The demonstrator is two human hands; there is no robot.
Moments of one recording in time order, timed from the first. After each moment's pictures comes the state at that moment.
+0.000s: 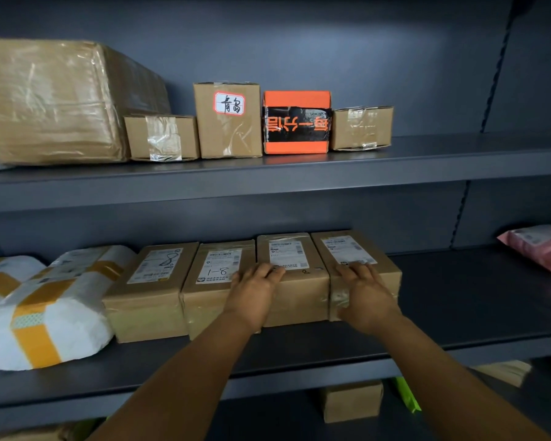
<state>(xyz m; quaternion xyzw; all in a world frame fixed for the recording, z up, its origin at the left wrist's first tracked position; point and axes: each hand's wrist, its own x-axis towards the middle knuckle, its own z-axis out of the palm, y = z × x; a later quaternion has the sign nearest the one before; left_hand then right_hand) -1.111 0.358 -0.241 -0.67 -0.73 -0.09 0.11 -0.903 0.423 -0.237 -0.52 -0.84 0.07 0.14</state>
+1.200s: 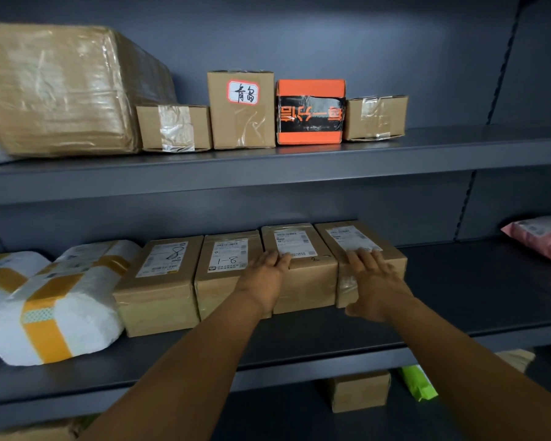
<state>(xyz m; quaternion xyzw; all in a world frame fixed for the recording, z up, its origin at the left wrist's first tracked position) -1.111 0.352 -0.219 -0.69 -0.72 -0.04 0.07 -0.908 0.423 -0.230 -0.52 -0.85 0.02 0.07</state>
